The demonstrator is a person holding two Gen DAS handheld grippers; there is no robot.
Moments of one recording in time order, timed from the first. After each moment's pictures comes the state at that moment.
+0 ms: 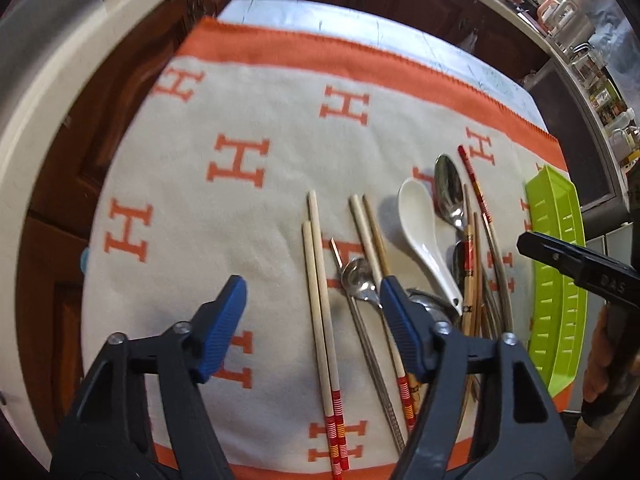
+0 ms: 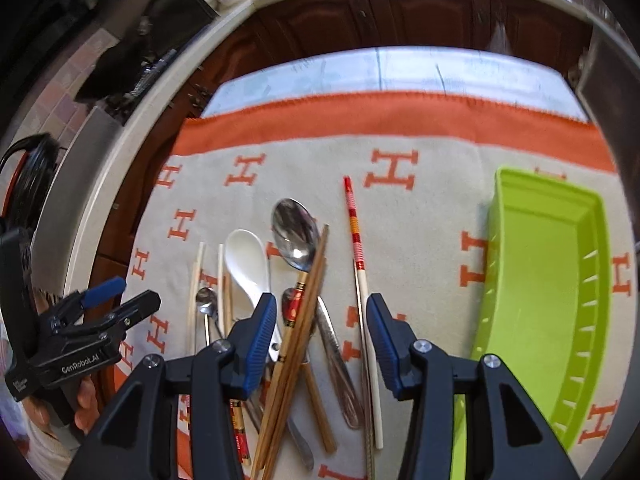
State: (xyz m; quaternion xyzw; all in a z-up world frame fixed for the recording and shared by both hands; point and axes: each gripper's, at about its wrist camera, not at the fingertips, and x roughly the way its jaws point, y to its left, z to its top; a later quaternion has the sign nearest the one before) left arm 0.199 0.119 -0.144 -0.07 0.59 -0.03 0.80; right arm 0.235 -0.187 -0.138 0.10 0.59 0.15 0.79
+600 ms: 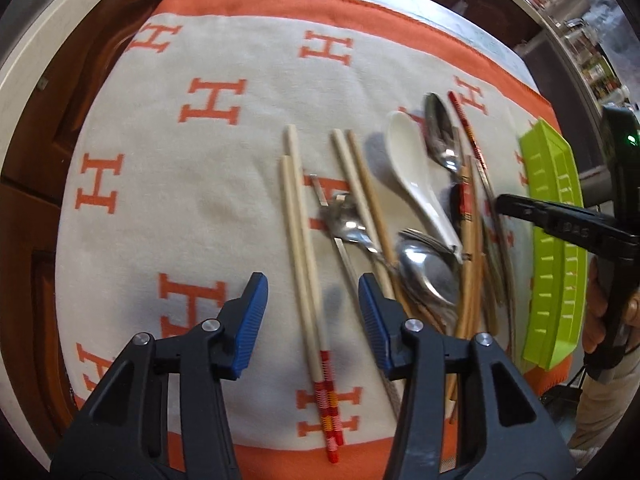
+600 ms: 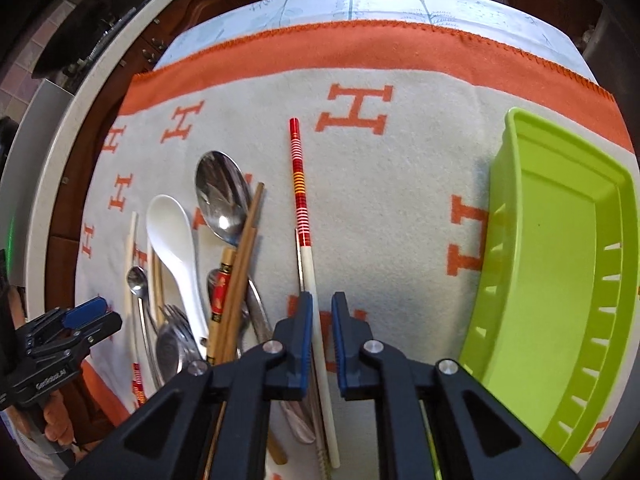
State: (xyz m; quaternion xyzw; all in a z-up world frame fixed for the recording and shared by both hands) left arm 0.178 0.102 -0.159 -0.06 0.63 -0.06 0.77; right arm 0.249 -0.193 -0.190 0.06 0.65 0.14 0.74
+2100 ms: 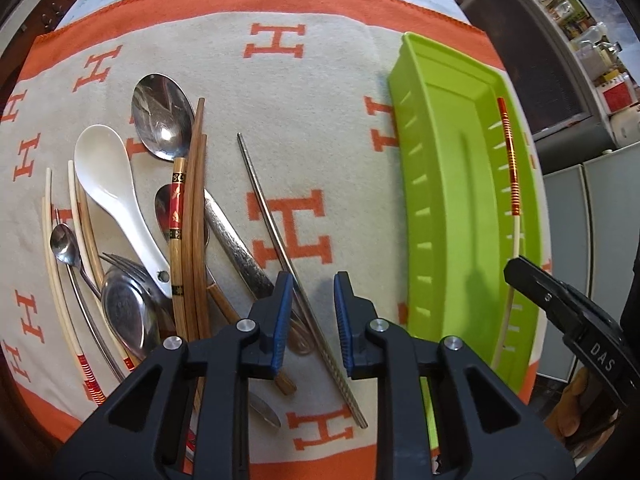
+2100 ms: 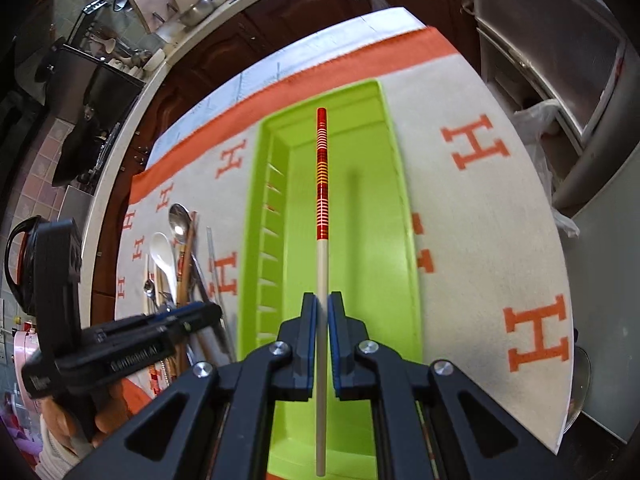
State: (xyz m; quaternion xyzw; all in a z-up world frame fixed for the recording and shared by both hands) left arm 0.195 -0.119 -0.177 -0.02 0.66 -0.10 0.74; right arm 0.150 -0.358 -0.157 0.22 0.57 0.08 0.79
